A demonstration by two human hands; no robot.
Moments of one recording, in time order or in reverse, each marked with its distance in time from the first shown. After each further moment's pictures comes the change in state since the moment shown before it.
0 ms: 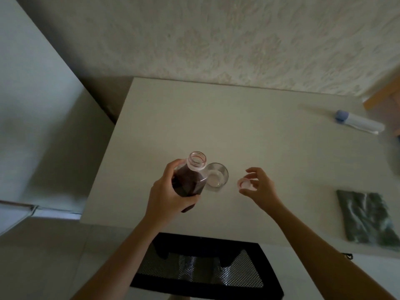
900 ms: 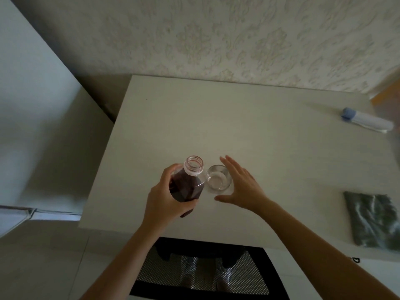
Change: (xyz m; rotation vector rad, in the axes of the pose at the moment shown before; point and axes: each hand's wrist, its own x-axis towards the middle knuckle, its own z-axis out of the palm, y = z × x) left_hand 0.004 -0.013 -0.001 0.011 0.007 -0.019; right_hand 0.014 -0.039 0.034 -0.516 -0.277 -0.340
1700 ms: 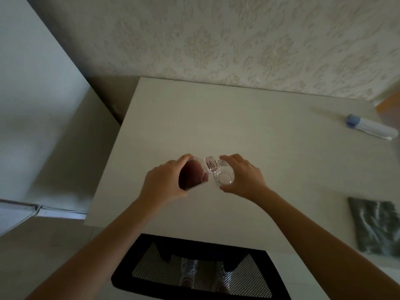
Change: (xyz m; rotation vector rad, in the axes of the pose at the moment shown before) left_hand 0.041 0.008 -0.027 0.601 -0.159 0.151; right_hand 0.018 -0.028 -0.023 -0.149 0.076 0.035
